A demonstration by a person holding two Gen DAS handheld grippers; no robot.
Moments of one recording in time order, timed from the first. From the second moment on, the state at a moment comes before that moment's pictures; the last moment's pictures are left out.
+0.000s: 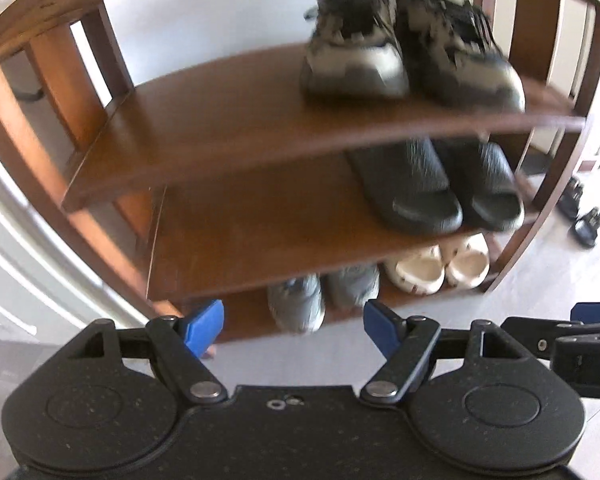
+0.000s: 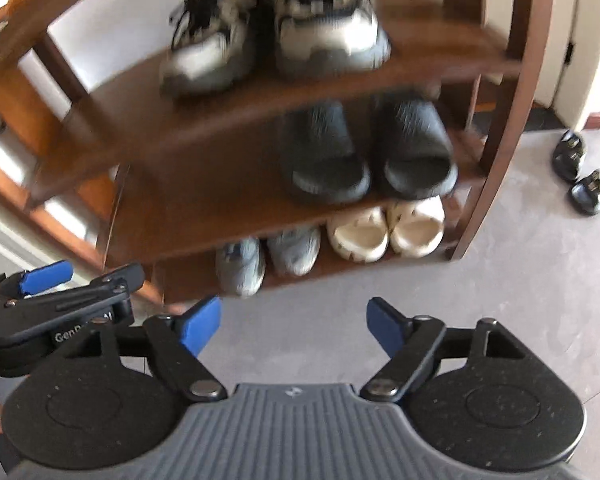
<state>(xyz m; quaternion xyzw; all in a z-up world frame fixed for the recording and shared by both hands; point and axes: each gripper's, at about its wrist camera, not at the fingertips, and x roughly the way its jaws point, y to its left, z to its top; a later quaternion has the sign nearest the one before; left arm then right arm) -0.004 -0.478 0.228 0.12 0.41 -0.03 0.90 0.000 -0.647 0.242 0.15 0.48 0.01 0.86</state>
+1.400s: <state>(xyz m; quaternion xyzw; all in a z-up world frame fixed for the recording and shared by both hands) 0.035 -0.491 -0.066 0.02 0.37 -0.03 0.93 -0.009 -0.692 -0.092 0.07 0.41 0.00 0.91</state>
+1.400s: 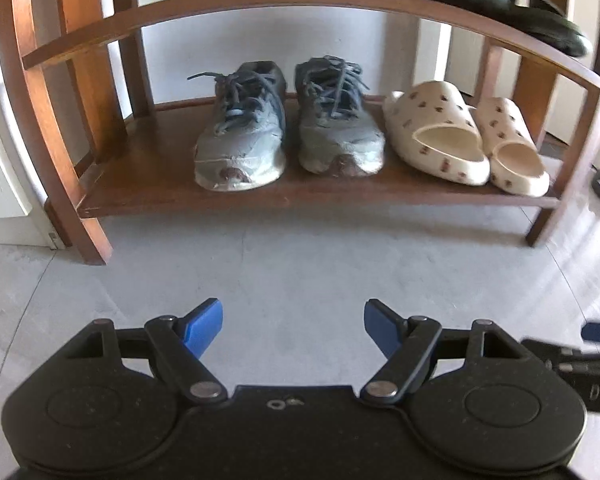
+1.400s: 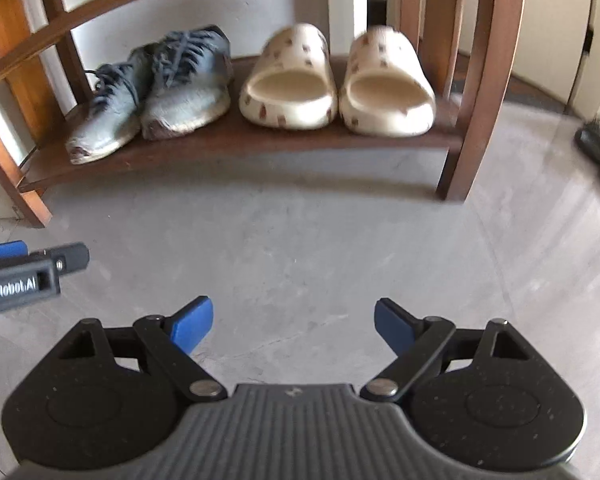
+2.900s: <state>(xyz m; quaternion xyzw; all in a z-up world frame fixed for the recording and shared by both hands) -0.008 -0.508 0.038 0.04 0.32 -0.05 0.95 -0.050 -0.698 0.029 0.07 0.27 -0.08 0.96</state>
